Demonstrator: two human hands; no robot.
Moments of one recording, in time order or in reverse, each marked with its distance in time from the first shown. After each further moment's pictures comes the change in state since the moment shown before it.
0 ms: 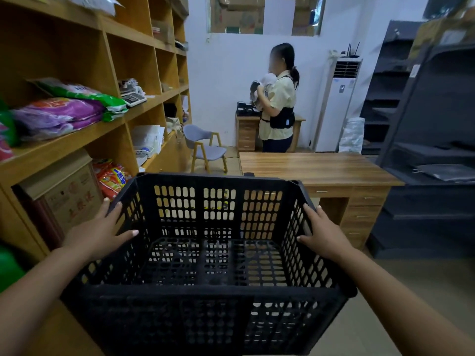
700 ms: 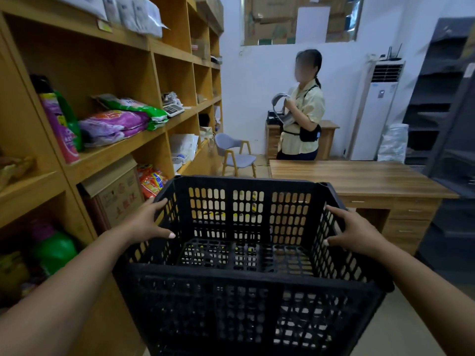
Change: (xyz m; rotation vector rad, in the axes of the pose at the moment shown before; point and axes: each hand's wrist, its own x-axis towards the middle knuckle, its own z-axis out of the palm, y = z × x) left_hand 0.001 -0.006 -0.011 -0.450 -0.049 0.039; right_hand 0.010 -0.009 -0.011 0.146 -0.063 -0.086
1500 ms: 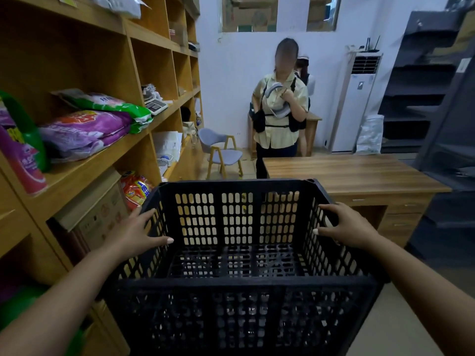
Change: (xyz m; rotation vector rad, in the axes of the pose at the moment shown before) left_hand 0.145 -0.090 -0.047 0.081 -0.022 0.034; right_hand 0.125 -0.111 0.045 0.001 0.060 0.050
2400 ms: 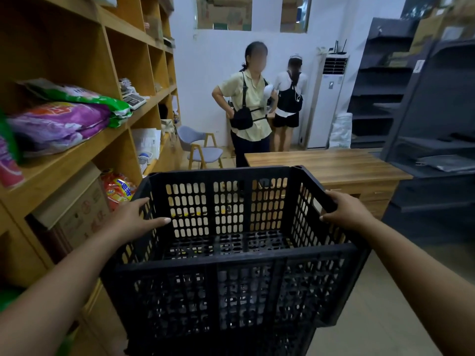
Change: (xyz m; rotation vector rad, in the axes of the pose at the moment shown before) left_hand 0.013 -0.016 0.006 -0.166 0.024 0.032; right_hand -0.030 -0.004 0.004 -0.067 0.088 0.186
